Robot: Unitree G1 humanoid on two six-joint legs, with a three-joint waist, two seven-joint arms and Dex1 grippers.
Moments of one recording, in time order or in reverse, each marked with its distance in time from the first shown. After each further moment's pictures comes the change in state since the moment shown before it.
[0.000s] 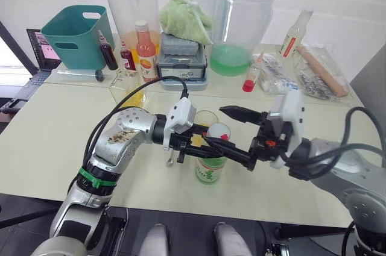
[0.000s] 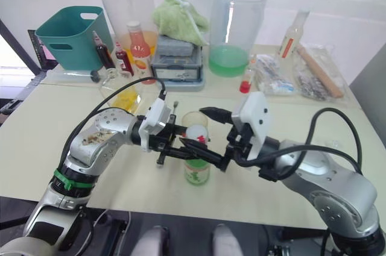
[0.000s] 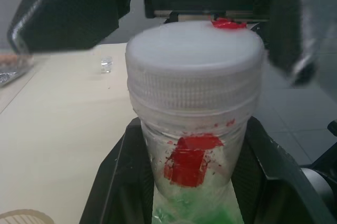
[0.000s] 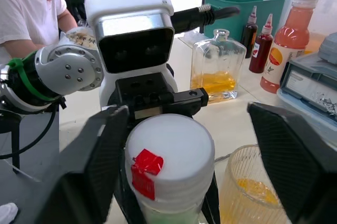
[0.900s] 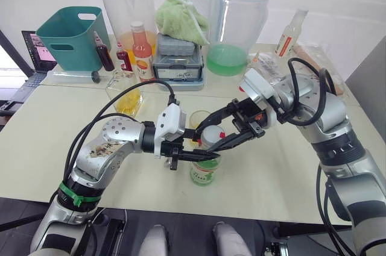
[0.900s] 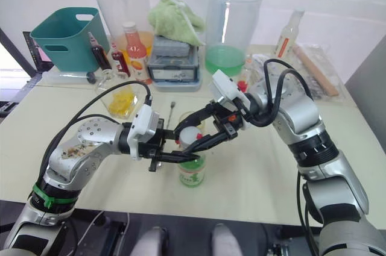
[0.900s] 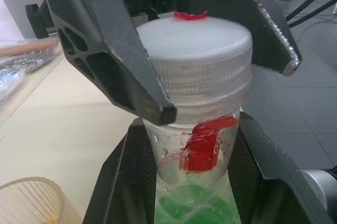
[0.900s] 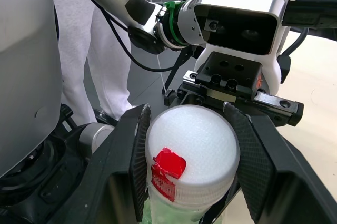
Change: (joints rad) left arm 0.123 0.107 0.048 -0.189 -0.061 0.064 0.147; right arm -0.601 0.071 0.364 0.836 -0.330 -0.345 1.181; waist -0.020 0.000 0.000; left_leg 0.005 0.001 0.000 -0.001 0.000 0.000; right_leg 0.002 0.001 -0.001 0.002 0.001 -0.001
